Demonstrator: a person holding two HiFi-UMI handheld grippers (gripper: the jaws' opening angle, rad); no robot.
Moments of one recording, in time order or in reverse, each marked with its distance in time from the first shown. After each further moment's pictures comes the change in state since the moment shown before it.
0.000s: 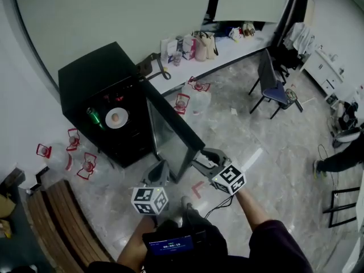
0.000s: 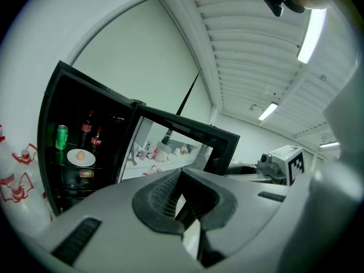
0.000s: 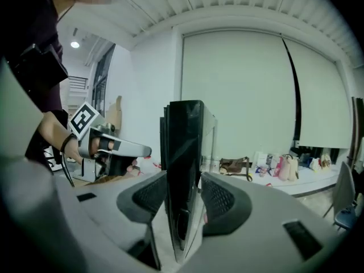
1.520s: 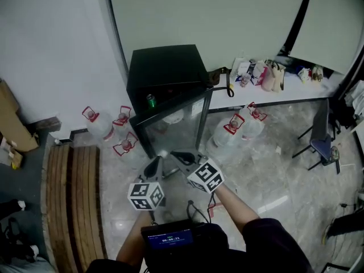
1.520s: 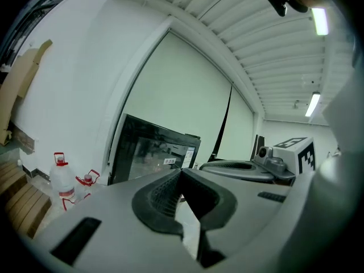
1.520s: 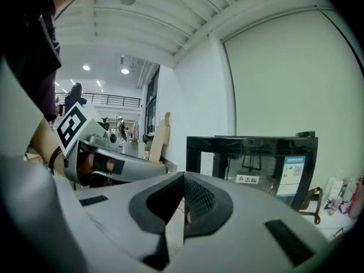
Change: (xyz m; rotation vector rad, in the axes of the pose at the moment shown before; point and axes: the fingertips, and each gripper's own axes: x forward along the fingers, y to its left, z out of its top) left arm -0.109 0.118 0.059 0.003 -0.189 0.485; right arm 0.165 0.156 0.109 -0.137 -0.177 0.526
